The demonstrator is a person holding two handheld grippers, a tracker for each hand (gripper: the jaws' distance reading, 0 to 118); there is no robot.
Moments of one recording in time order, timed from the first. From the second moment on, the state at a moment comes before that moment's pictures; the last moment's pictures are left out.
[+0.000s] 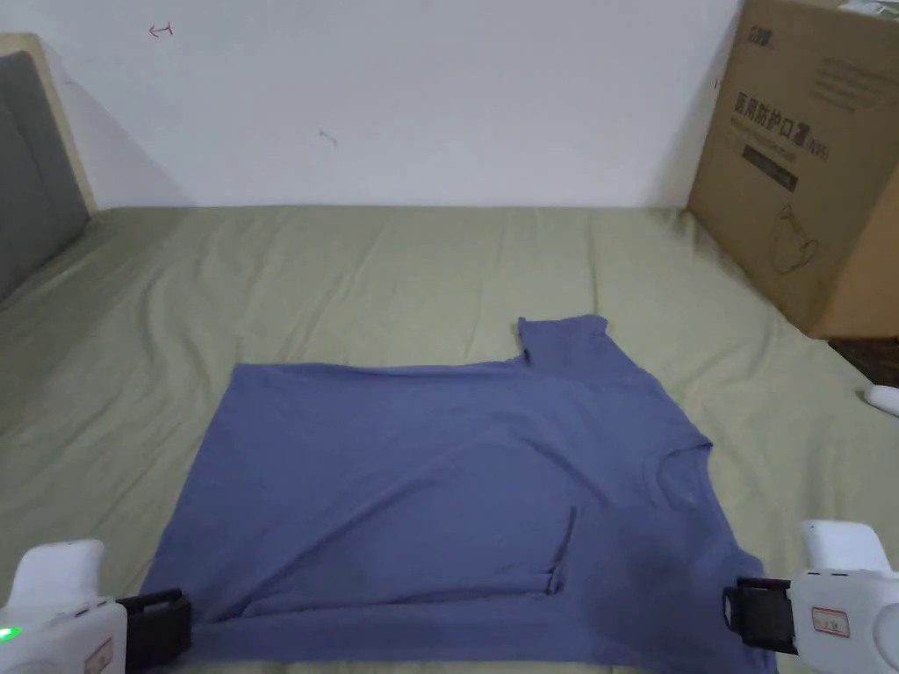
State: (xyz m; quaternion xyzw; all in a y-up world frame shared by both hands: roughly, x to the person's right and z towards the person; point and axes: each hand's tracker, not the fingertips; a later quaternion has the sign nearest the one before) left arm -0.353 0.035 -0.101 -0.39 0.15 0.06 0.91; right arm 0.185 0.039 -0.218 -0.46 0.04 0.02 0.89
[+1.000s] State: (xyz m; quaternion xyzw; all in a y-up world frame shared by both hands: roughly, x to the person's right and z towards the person) left arm -0.367 -0.004 -0.115 -0.48 0.12 0.10 0.87; right arm 0.175 0.028 -0.193 -0.50 0.09 -0.01 0.86
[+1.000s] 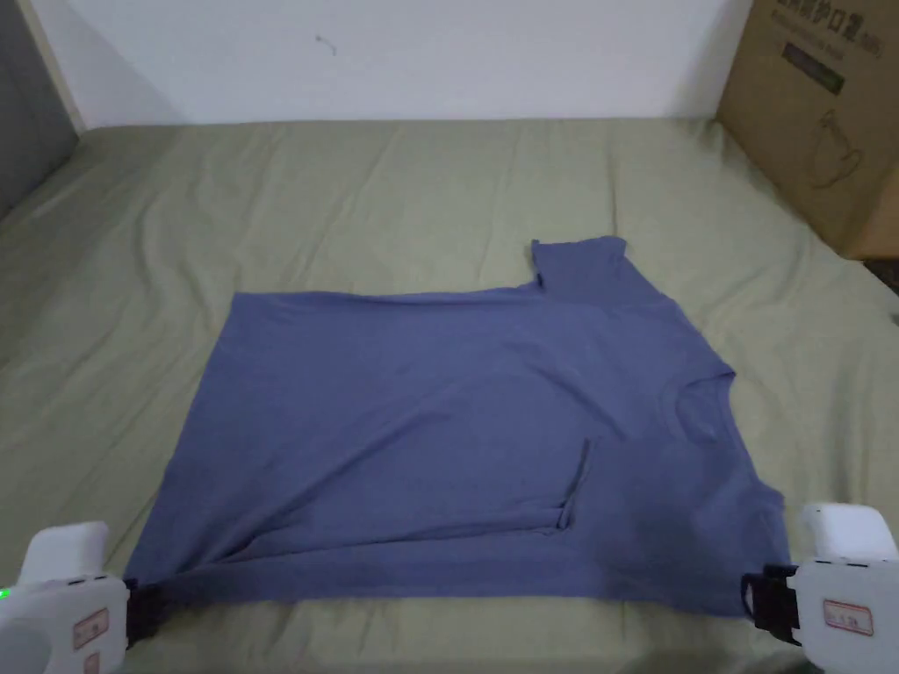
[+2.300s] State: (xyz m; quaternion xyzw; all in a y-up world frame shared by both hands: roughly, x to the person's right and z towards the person) left arm -0.392 0.021 -0.242 -0.49 0.13 0.06 0.86; right arm 0.200 0.029 -0.363 -0.49 0.05 -0.07 0.87
